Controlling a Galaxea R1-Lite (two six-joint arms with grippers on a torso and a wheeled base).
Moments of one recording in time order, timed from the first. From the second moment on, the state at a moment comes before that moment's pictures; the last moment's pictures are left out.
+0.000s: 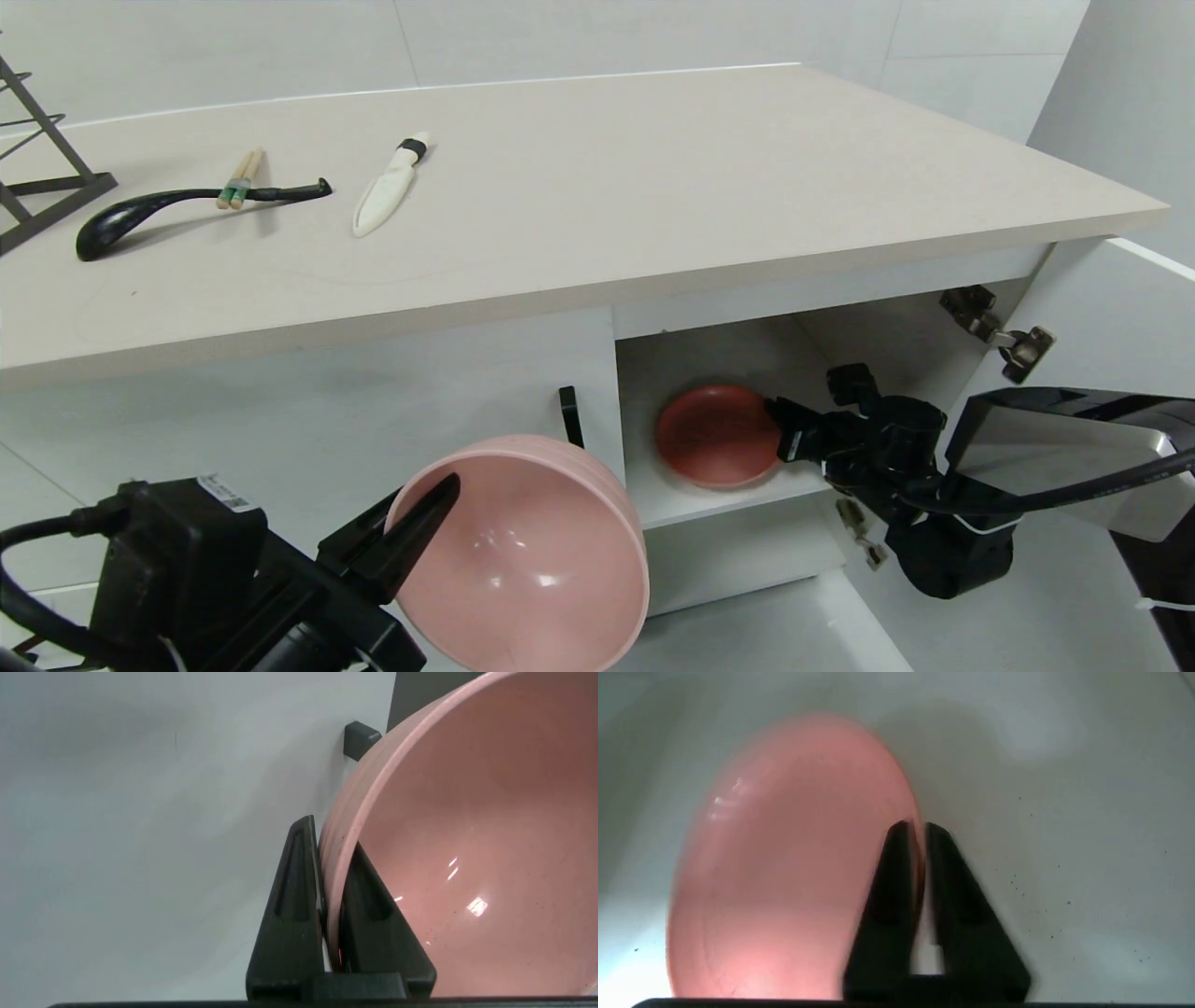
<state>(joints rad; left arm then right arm) -0.82 1.49 0.00 -1.57 0.35 0.09 0.31 2.47 -0.92 -1.56 0.12 0.17</state>
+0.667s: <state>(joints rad) -0.82 1.50 0.00 -1.57 0.35 0.09 0.32 2.35 -0.76 -1.57 0.11 0.11</state>
